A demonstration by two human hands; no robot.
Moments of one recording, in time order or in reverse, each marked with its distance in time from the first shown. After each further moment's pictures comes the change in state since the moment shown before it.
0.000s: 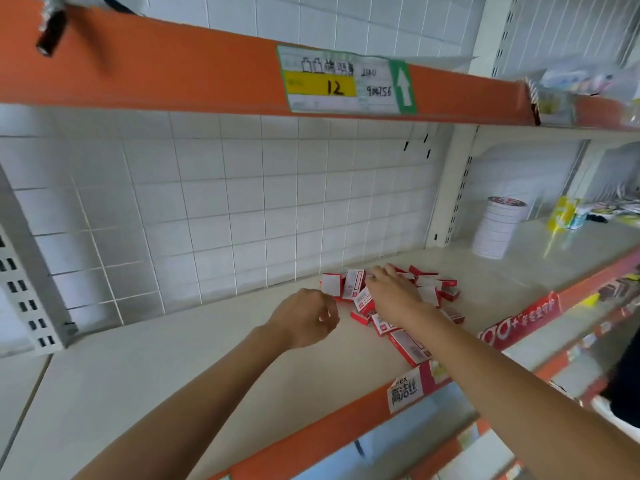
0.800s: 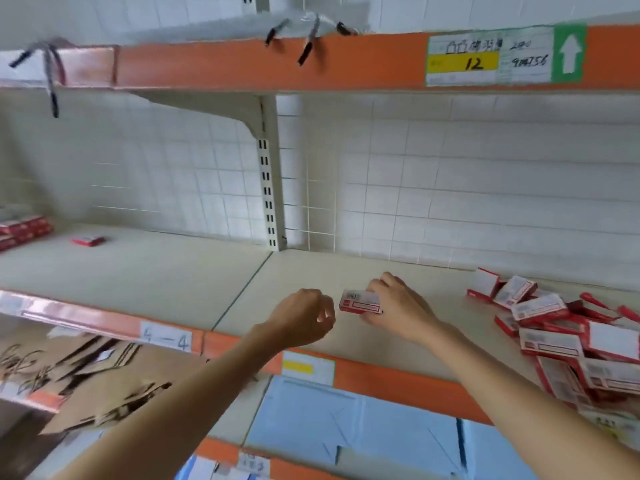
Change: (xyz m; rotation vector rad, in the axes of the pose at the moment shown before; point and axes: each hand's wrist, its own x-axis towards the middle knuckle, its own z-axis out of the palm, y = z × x) left_hand -0.187 -0.003 -0.024 0.128 0.167 -0.682; right_hand -0.030 -0.147 -0.015 0.571 0.106 -0.689
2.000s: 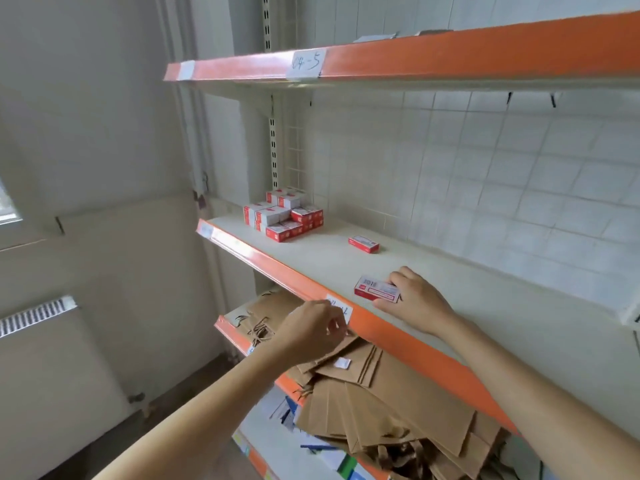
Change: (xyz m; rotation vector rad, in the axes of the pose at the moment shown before) left_hand -0.237 -0.446 -0.157 0.083 0.274 -0.350; right_hand 0.250 -0.475 0.162 0.203 -0.084 -0.377
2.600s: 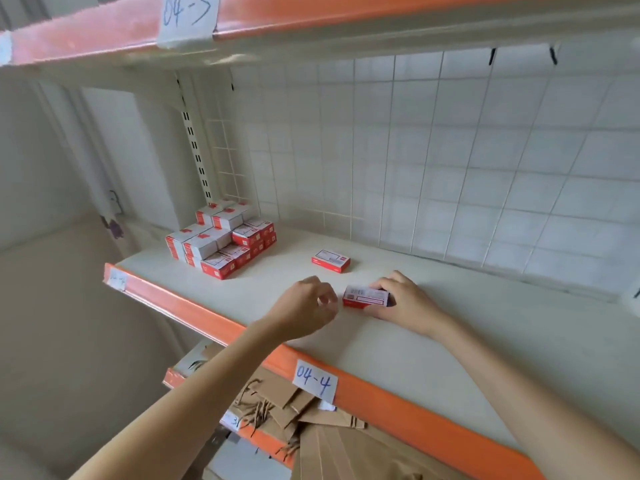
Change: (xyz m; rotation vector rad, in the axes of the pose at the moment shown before) left_hand 0.164 -0.064 0.029 -0.103 -0.143 0.105; right_hand 0.086 0.074 0.034 0.277 -0.013 0.189
